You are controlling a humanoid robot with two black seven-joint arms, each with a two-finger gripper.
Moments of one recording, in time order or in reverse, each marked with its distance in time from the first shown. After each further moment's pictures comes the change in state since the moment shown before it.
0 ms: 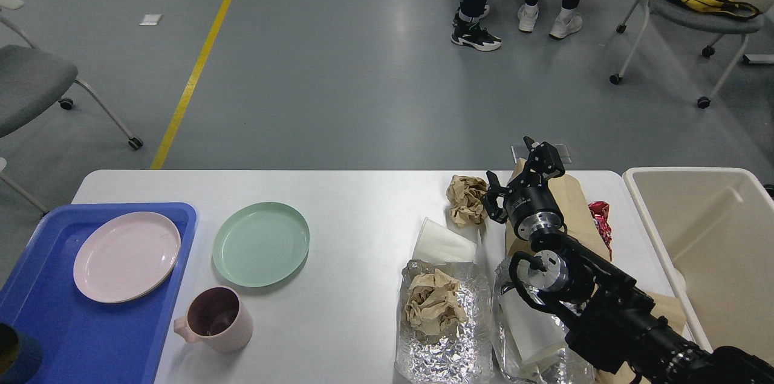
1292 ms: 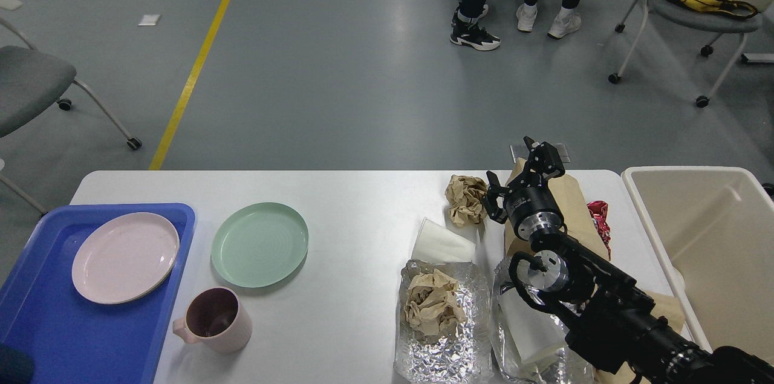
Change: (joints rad) left arm 0.253 0.001 -0.126 0.261 -0.021 -0.012 0.010; right arm 0.000 0.000 0.000 0.000 0.000 0.000 0.000
